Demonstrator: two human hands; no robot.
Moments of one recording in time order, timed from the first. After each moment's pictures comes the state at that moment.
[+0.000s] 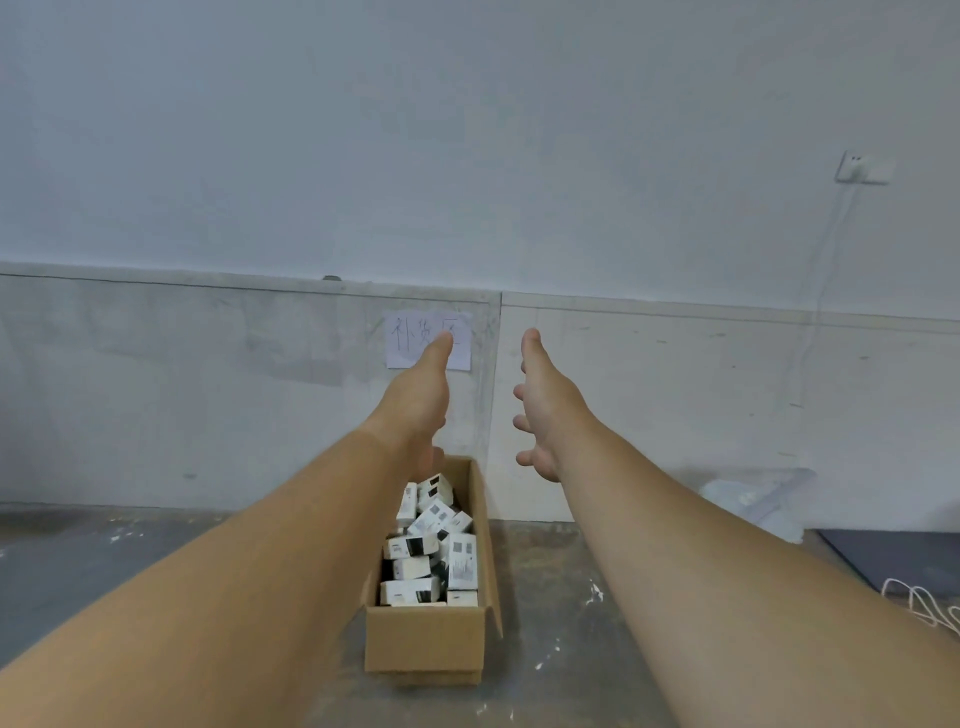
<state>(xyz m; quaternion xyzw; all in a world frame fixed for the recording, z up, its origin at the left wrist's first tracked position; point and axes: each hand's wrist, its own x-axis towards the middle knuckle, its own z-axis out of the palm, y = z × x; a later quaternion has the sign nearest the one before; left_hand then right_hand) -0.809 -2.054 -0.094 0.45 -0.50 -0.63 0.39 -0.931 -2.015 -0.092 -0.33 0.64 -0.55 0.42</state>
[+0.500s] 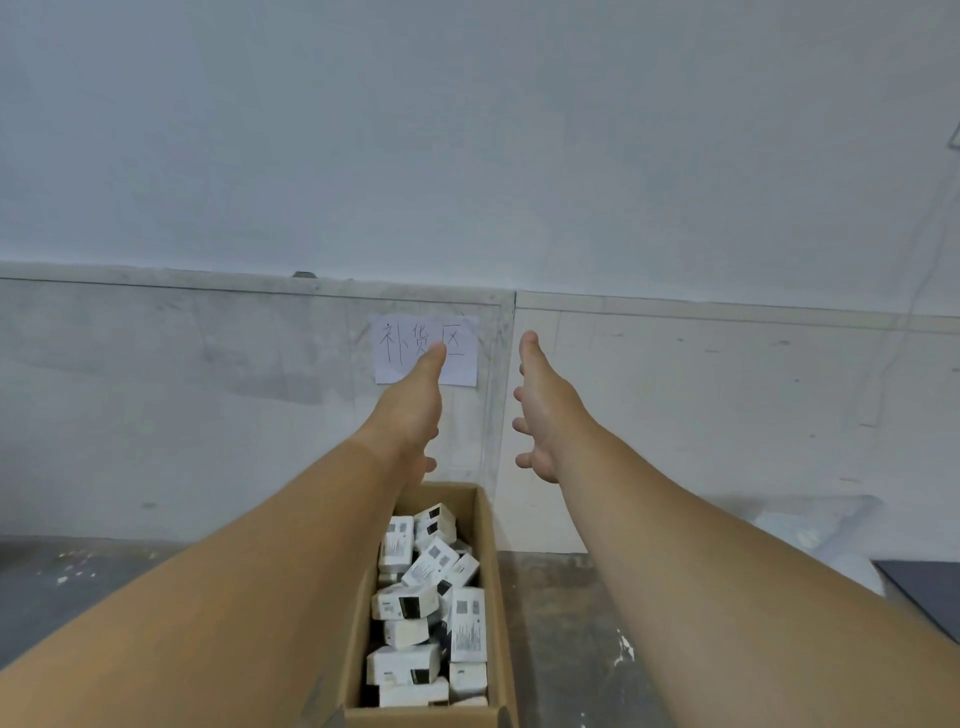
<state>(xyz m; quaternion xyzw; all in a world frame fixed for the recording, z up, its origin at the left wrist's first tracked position) -0.892 -2.309 -0.132 0.47 -0.49 -0.63 0.37 -1.019 -2.268 -0.122 -0.31 0.64 -0.54 0.44</state>
